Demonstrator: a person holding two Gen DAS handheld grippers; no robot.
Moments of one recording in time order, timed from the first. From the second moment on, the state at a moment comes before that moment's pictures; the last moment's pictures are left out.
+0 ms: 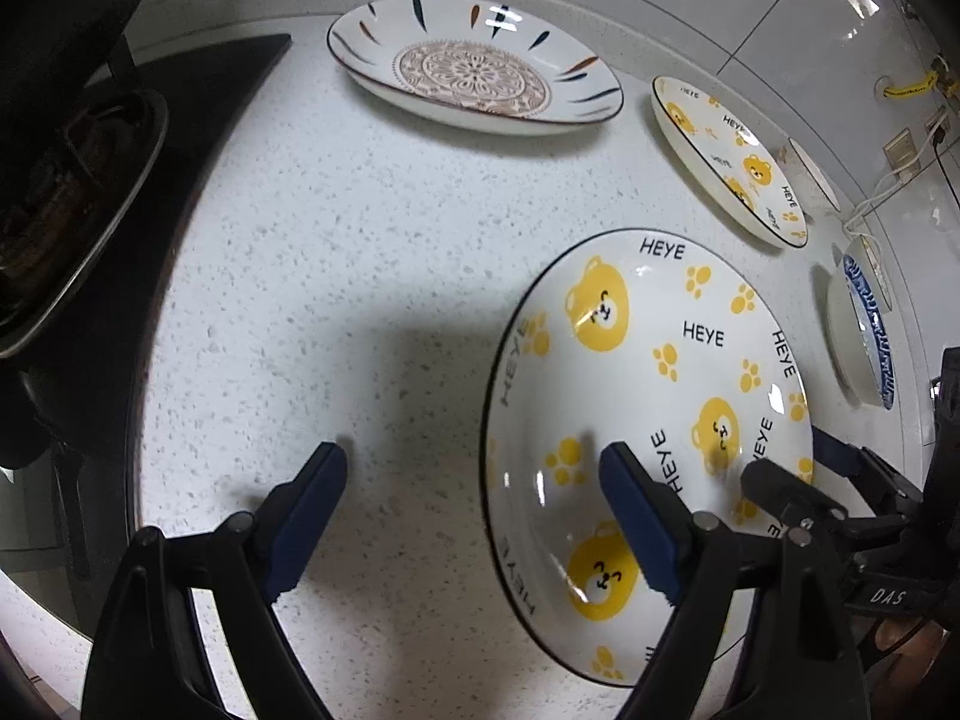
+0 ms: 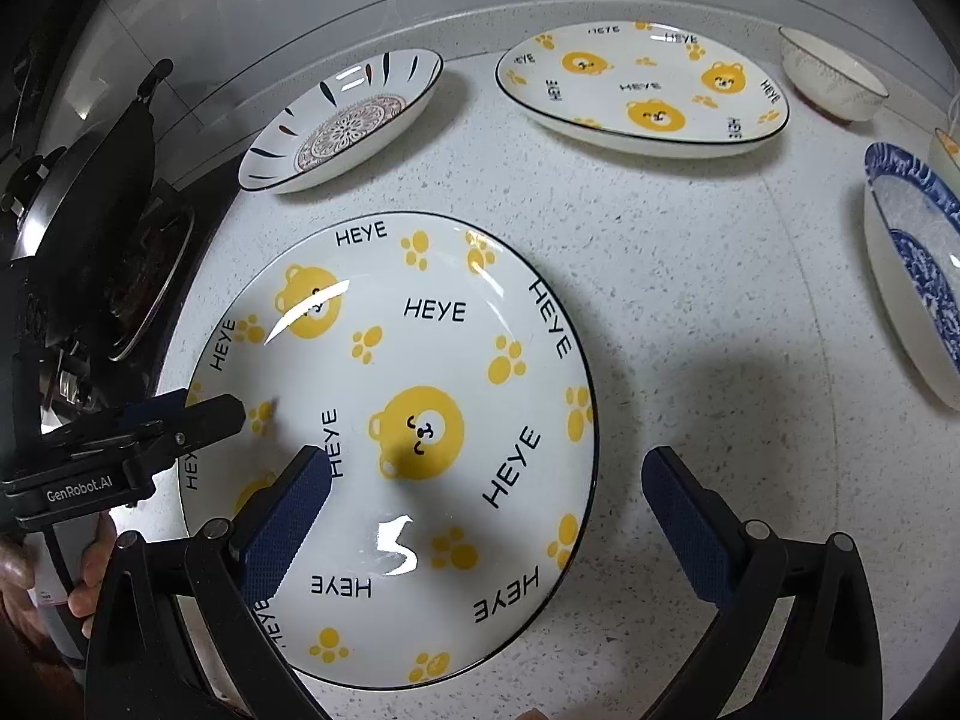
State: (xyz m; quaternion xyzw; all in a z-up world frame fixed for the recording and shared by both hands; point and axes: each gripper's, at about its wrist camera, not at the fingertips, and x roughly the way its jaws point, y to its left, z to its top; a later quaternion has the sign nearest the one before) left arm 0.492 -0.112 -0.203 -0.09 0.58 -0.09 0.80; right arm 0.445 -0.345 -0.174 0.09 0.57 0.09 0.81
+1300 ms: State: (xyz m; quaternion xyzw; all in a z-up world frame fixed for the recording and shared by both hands) left arm 0.499 -0.114 -0.202 -0.12 0.62 -0.15 0.76; right arm 0.460 -0.364 -0.181 0.09 0.59 0.13 0.79
